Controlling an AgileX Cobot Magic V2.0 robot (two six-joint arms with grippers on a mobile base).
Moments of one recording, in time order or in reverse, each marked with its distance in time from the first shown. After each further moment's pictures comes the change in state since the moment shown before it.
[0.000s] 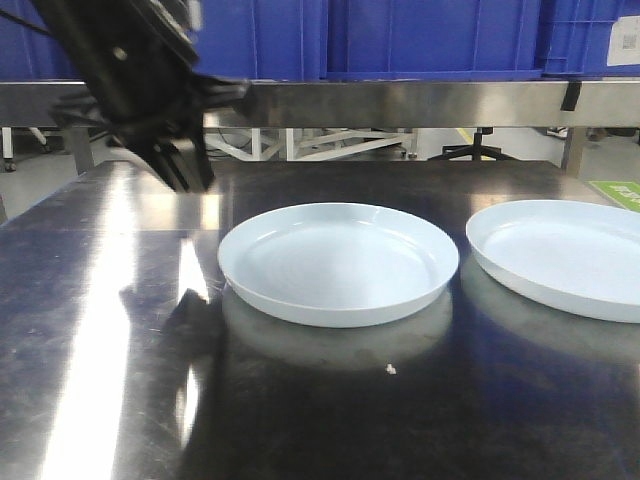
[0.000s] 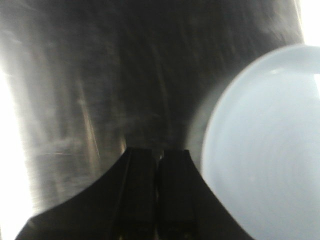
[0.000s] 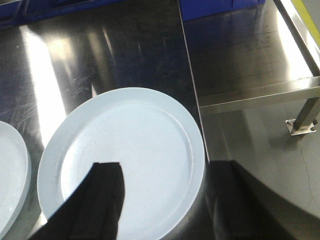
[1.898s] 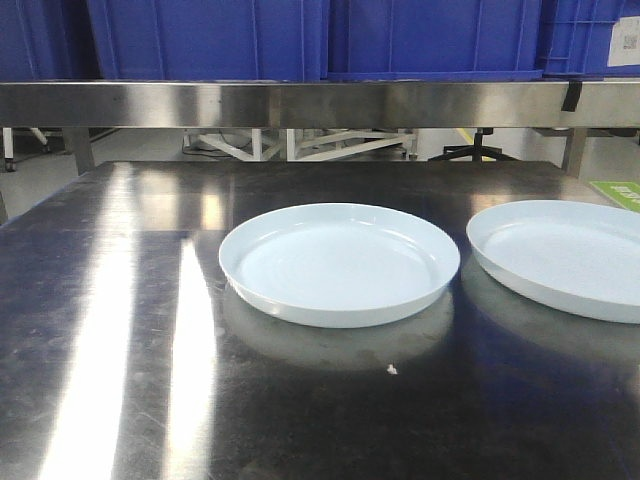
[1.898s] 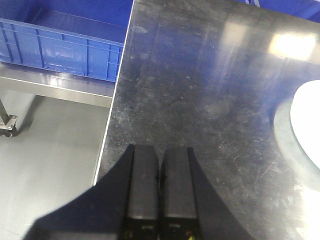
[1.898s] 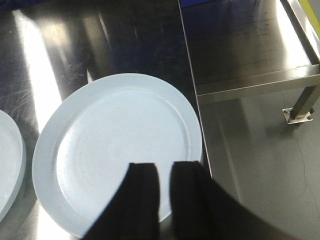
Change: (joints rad) left arm 0.329 -1.184 0.994 -0.022 -0.296 -0.024; right arm 0.000 0.000 0.000 -0.006 0.043 -0.002
